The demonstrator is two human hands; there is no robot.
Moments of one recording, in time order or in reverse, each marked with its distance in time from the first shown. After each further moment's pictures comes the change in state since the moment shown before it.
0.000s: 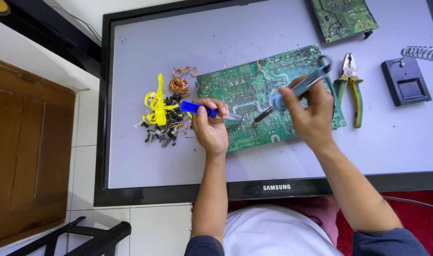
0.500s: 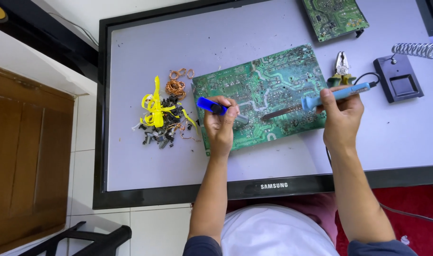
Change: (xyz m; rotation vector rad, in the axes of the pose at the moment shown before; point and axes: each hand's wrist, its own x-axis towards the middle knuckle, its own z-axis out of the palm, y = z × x) left_hand -0.016 -0.005 0.014 0.059 -0.205 -0.104; right_hand -0.031 0.032 -0.056 0.167 0.275 0.418
